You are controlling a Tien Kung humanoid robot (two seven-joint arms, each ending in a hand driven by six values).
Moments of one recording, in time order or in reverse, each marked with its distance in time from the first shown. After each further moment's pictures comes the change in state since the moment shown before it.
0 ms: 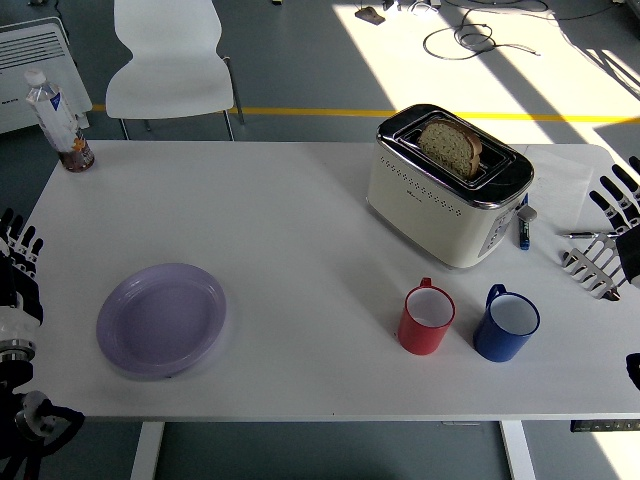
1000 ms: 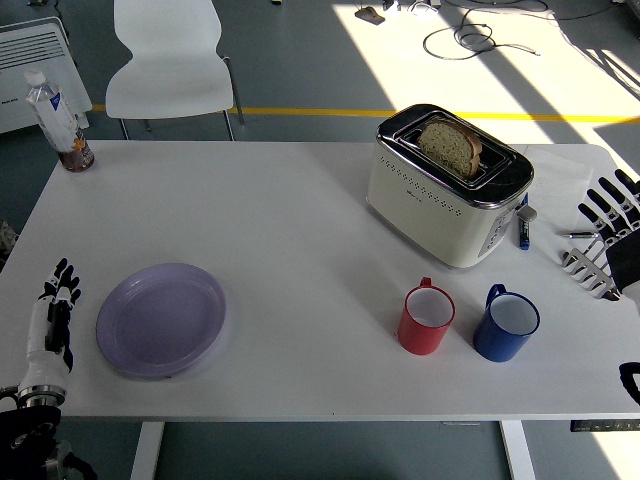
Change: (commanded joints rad) left arm 0.025 0.024 0.178 0.187 0.120 0.055 -0.117; right arm -0.018 0.001 -0.021 -0.009 -0.009 -0.001 0.000
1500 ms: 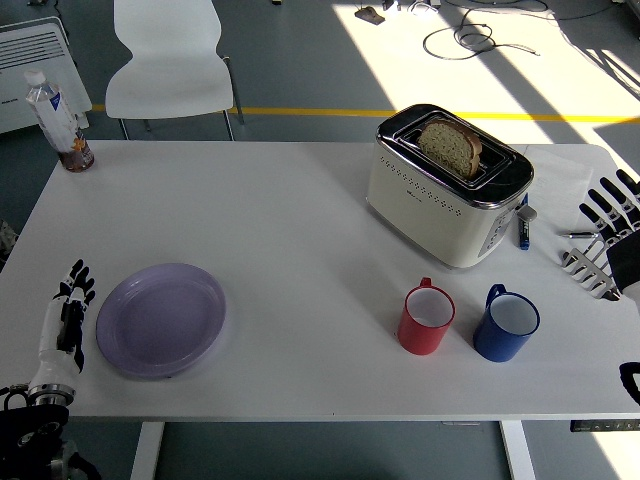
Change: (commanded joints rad) left arm -0.008 0.008 0.042 0.006 -0.015 -0.016 0.016; right arm 0.002 0.003 0.004 0.000 0.000 0.000 0.000
